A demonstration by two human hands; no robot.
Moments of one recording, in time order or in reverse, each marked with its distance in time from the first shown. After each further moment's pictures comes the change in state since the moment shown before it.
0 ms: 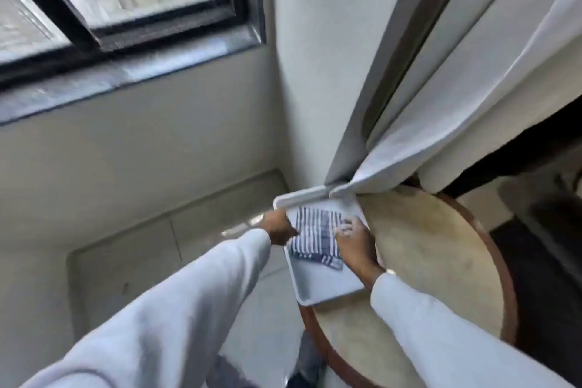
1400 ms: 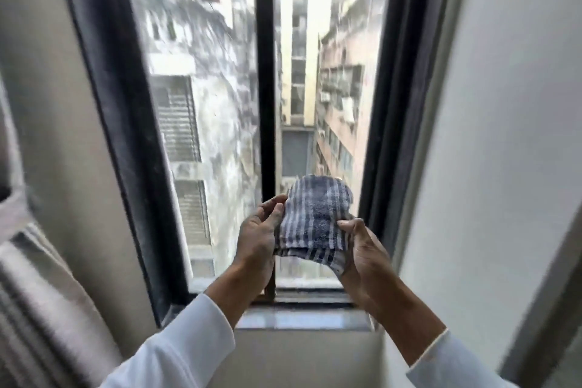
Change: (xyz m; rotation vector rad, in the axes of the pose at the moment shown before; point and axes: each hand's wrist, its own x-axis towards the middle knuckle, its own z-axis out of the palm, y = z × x) left_hand -0.427 0.058 -0.480 -1.488 0.843 0.831; right_hand -0.225 -0.605 -0.187 1.052 -0.907 -0.626
